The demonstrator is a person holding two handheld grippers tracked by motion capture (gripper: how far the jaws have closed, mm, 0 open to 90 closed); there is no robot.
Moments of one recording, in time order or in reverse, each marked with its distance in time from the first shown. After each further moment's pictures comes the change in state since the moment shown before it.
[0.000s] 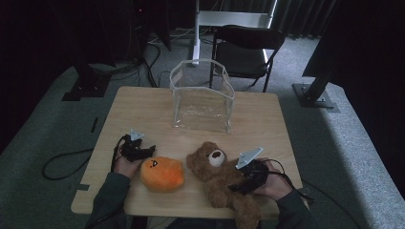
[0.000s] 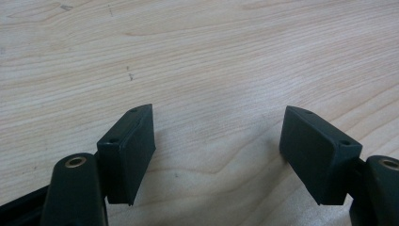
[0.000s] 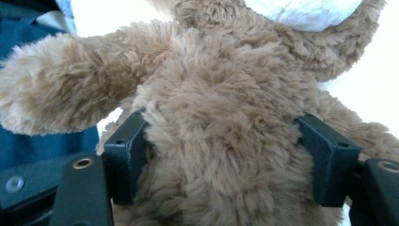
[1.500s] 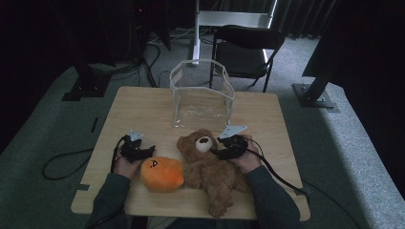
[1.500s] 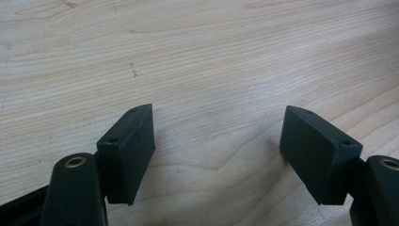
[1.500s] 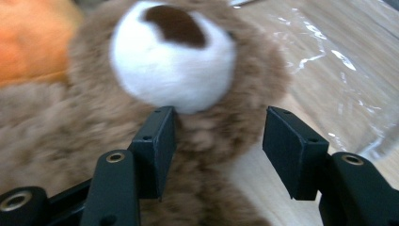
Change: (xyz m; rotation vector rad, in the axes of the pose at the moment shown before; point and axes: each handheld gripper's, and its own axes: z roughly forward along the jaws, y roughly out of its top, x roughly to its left) left arm -0.001 -0.002 -0.002 -0.004 0.015 -0.009; right arm -0.059 0.059 0.049 -0.214 -0.234 0.055
